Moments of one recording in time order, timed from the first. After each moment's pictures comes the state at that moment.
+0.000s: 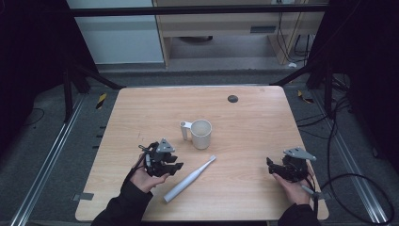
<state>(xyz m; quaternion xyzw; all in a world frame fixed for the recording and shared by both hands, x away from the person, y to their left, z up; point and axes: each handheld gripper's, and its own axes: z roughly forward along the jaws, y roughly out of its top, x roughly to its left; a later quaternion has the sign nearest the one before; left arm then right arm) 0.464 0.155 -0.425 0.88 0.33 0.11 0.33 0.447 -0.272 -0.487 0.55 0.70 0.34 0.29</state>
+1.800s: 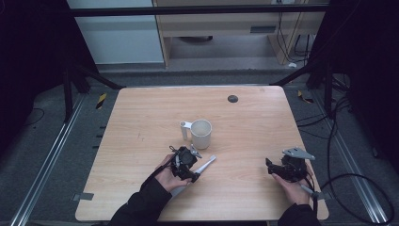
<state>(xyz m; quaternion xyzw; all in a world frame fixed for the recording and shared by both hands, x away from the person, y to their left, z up) 0.475 0.089 -0.456 0.93 0.29 0.07 0.20 0.448 -0.271 -0.489 0.55 0.71 0.34 0.28</state>
